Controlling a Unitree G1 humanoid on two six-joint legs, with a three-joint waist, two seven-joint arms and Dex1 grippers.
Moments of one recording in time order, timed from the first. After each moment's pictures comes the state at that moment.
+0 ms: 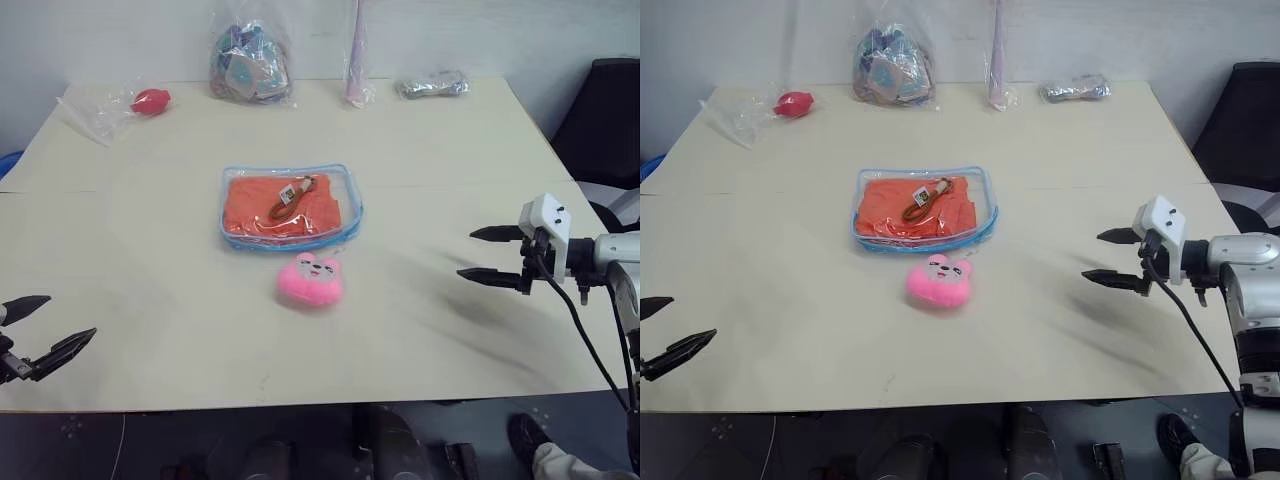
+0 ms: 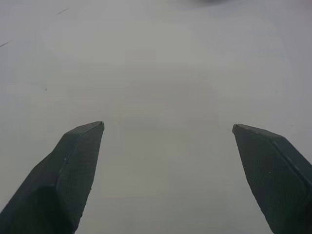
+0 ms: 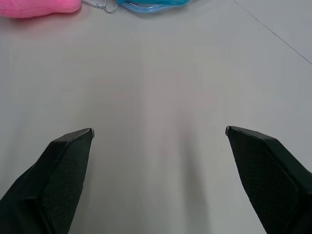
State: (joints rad) left arm 0.44 0.86 0.90 -0.23 -0.45 0.39 -0.94; right arm -0.56 -0.92 -0.05 0.38 0.30 0.22 1.32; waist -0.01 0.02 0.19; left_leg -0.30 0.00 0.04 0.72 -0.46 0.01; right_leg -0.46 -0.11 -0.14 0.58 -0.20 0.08
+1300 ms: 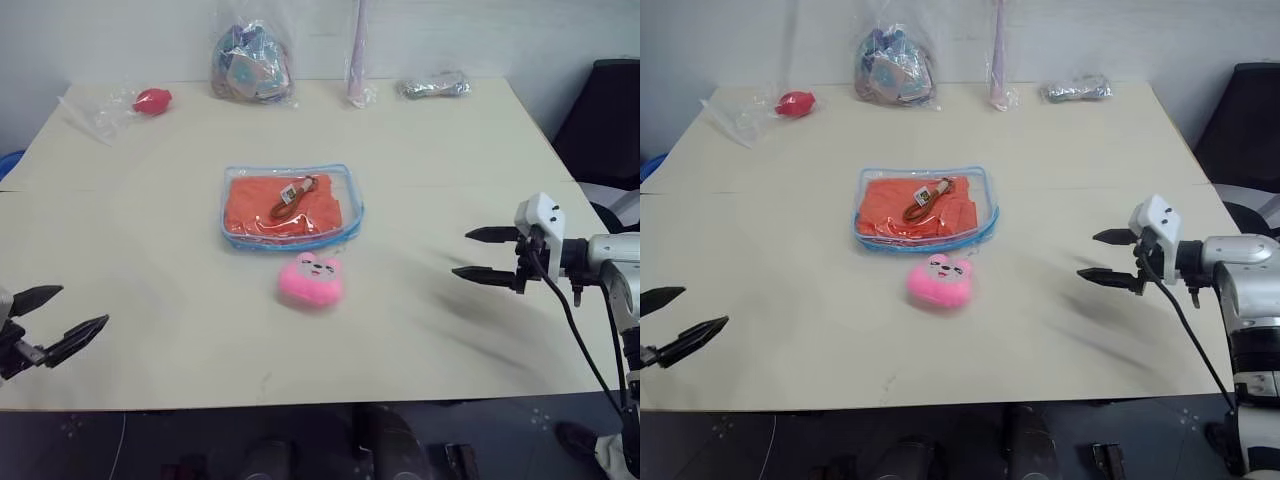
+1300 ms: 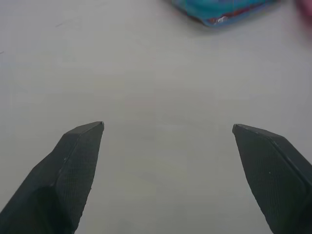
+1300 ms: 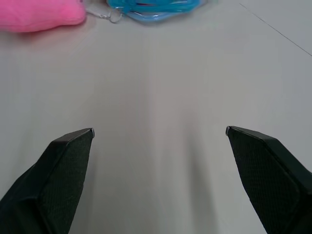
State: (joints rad) left arm 0.26 0.84 0.86 -0.36 -0.62 0.63 -0.83; right arm -0.52 -0.89 -0.06 0.27 0.34 0.31 1.29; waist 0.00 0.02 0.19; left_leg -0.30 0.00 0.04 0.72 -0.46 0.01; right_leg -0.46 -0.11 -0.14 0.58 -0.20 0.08
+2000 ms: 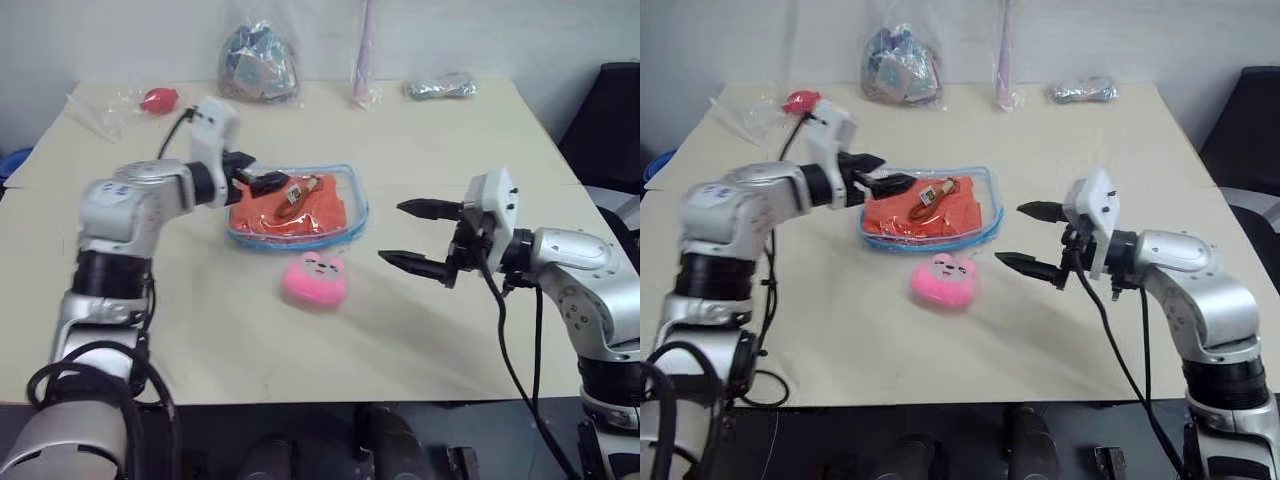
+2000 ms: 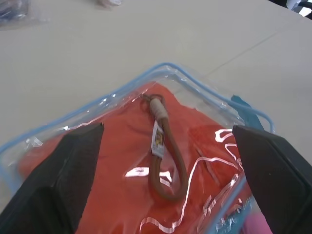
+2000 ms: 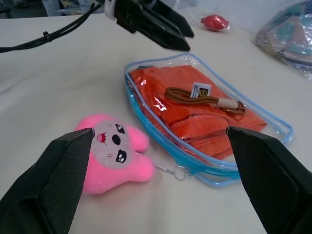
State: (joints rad) left arm -1.08 0.52 -0.13 0.44 -0.37 0.77 -0.55; right arm -0.50 -0.69 -0.07 -0.34 0.55 0.61 0.90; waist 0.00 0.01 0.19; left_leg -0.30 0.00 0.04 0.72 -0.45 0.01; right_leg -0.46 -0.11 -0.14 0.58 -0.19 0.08
